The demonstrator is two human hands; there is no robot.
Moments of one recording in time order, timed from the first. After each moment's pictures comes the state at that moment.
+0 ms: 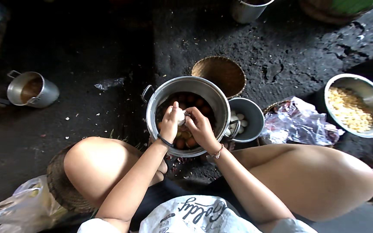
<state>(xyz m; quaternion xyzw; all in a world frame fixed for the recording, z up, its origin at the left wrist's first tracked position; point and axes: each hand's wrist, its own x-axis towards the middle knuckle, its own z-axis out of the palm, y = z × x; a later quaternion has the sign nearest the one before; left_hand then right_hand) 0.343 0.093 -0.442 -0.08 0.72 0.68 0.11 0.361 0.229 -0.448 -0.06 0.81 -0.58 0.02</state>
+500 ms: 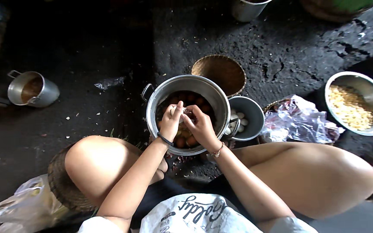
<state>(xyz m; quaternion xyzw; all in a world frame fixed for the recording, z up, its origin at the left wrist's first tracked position) 0.346 0.092 -0.443 -0.07 0.70 0.70 0.11 0.361 0.228 -0.447 -0.08 0.83 -0.55 -0.03</state>
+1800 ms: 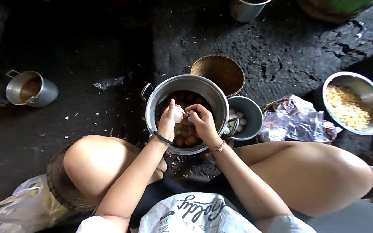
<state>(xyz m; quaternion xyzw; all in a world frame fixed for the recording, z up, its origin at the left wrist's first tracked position) 0.344 0.093 -0.442 -0.14 0.61 0.76 0.17 0.359 0.236 -0.446 0.02 0.77 -0.64 0.03</state>
